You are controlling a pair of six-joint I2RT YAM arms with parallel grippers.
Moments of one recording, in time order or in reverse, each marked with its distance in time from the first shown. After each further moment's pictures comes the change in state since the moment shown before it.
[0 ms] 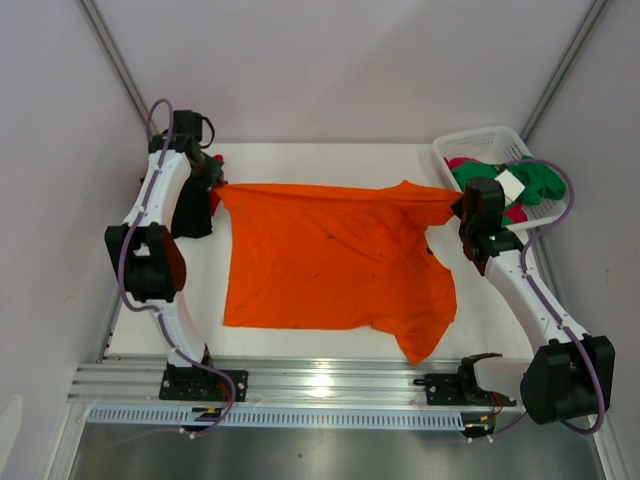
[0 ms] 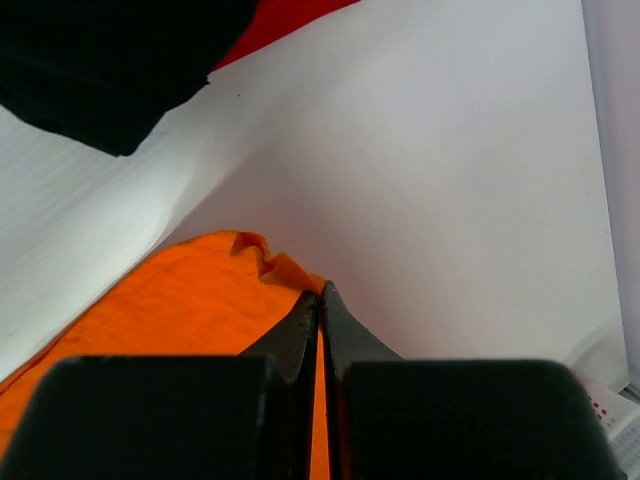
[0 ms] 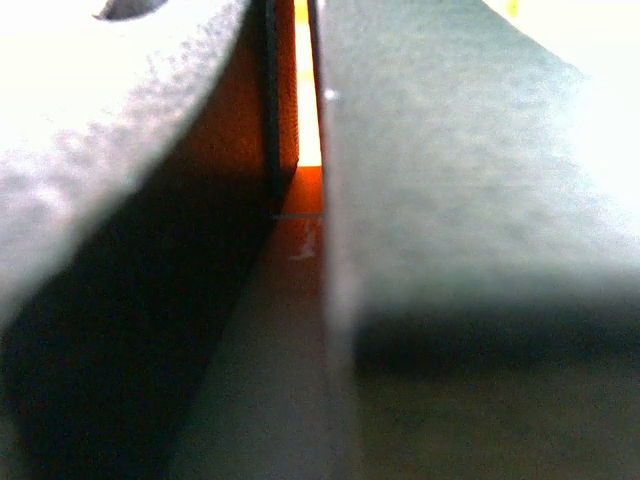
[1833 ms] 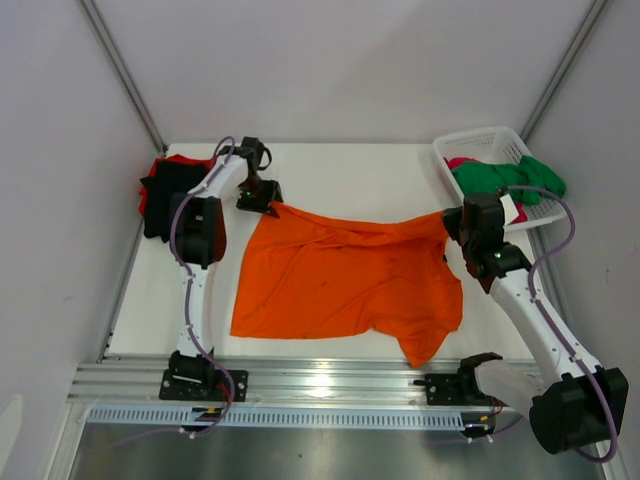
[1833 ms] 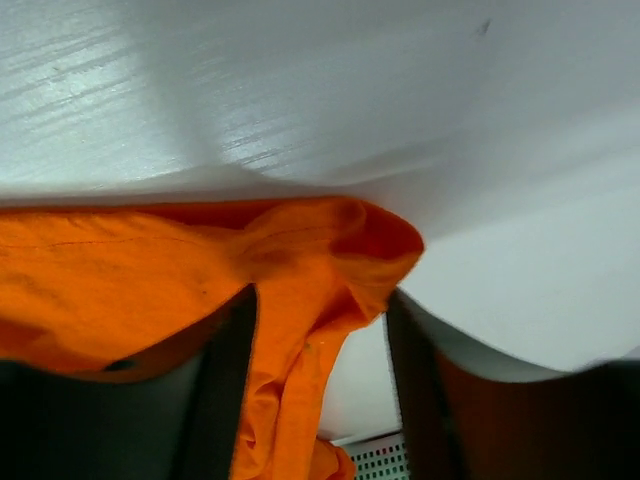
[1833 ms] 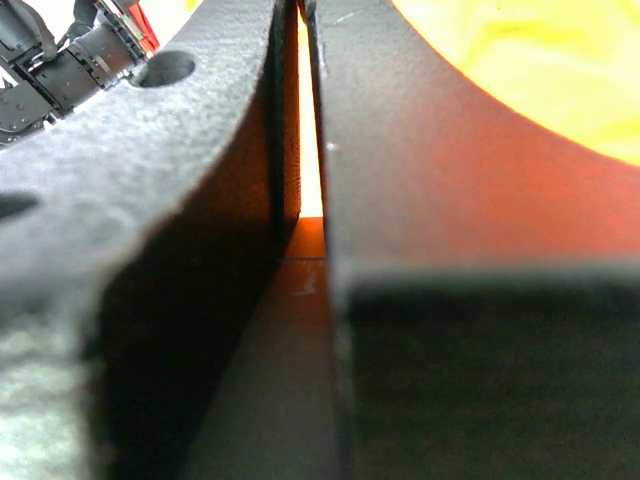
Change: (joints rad) left arm -0.167 0.471 0.214 -0.090 0.216 -0.532; right arm 0.061 -0.146 -0.054 -0.176 -0.150 0.407
